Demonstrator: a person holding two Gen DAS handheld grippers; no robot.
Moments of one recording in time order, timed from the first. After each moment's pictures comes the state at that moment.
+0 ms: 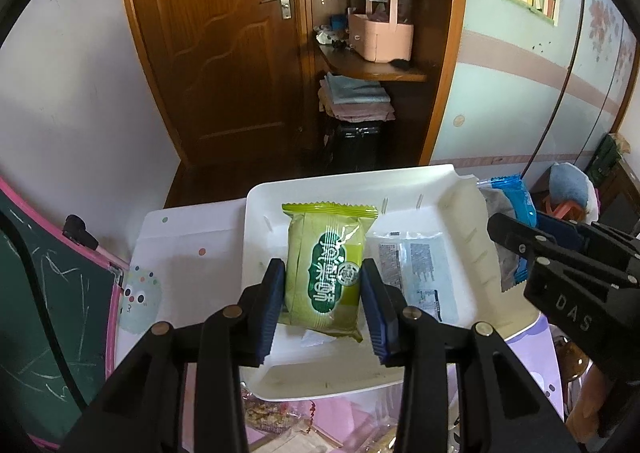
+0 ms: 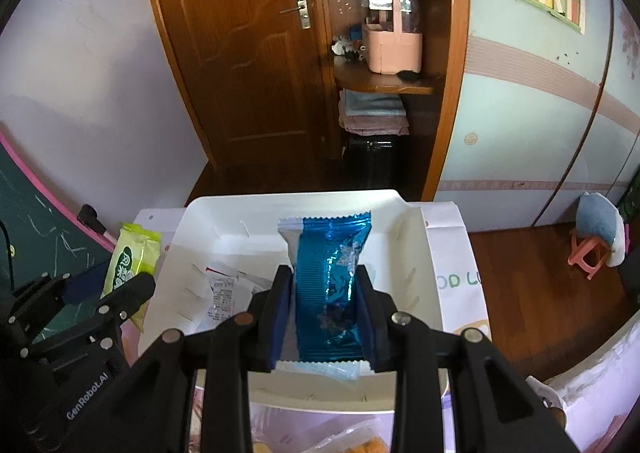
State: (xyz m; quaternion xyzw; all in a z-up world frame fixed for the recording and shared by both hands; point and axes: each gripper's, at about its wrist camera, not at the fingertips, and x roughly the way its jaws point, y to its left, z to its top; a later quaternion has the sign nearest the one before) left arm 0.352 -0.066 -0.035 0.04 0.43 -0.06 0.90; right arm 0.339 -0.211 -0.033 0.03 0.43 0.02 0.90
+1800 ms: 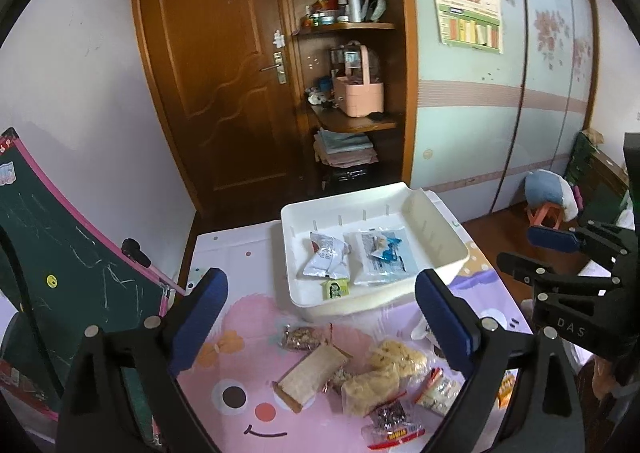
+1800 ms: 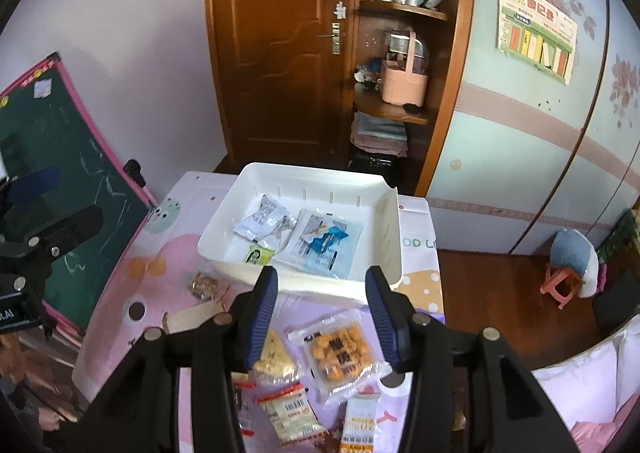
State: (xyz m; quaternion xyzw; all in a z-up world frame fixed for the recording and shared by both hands) left arm 0.137 -0.025 0.087 0.08 0.33 -0.09 0.93; right arm 0.146 -0.199 0.047 -0.04 0.39 0.05 0.92
